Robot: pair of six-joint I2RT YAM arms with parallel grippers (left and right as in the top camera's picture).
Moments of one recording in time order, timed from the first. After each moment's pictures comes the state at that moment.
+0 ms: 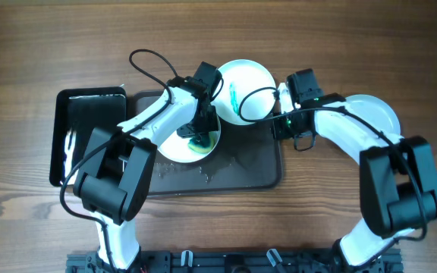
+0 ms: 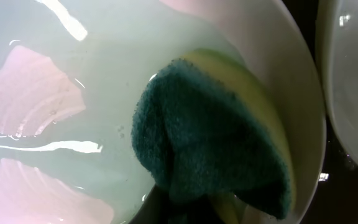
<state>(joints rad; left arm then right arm) -0.48 2.01 1.35 -0.83 0.01 -0.58 0.26 1.83 1.04 -0.53 -0.20 0.13</state>
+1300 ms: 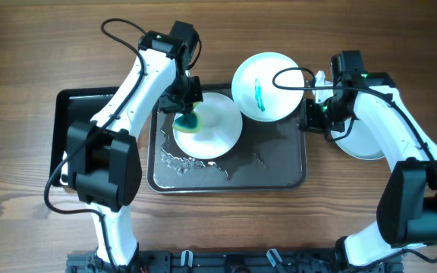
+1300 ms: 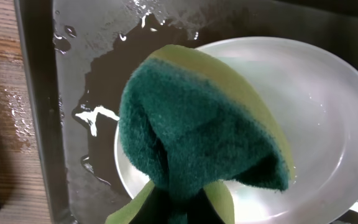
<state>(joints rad) -0.34 2.06 1.75 -1.26 0.08 -0.49 0.05 1.74 1.22 -0.95 -0.32 0.11</state>
